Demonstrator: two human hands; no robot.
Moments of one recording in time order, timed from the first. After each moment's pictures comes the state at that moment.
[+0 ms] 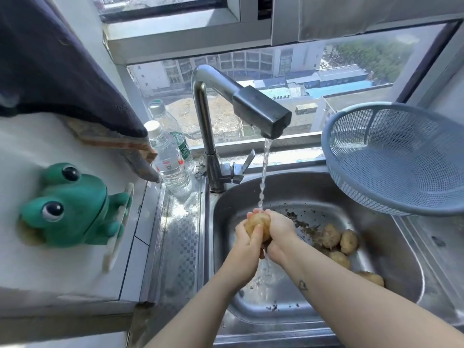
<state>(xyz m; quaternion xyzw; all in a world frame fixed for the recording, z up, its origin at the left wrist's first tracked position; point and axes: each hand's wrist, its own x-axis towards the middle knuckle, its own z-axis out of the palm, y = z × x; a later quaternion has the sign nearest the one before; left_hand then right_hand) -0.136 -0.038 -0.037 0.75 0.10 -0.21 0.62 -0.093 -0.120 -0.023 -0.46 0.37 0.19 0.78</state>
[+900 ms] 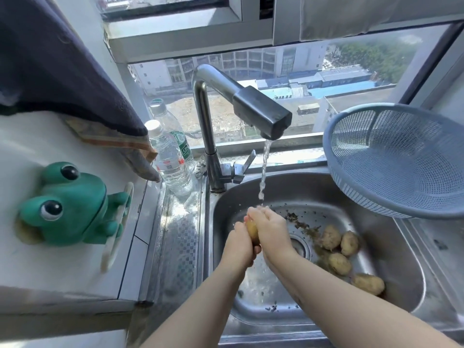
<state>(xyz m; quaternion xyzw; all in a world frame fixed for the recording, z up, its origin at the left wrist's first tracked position) -0.121 -0.046 -0.022 0.69 0.29 -0.22 0.63 -0.105 -0.115 -0.029 -0.65 0.22 0.12 0.72</state>
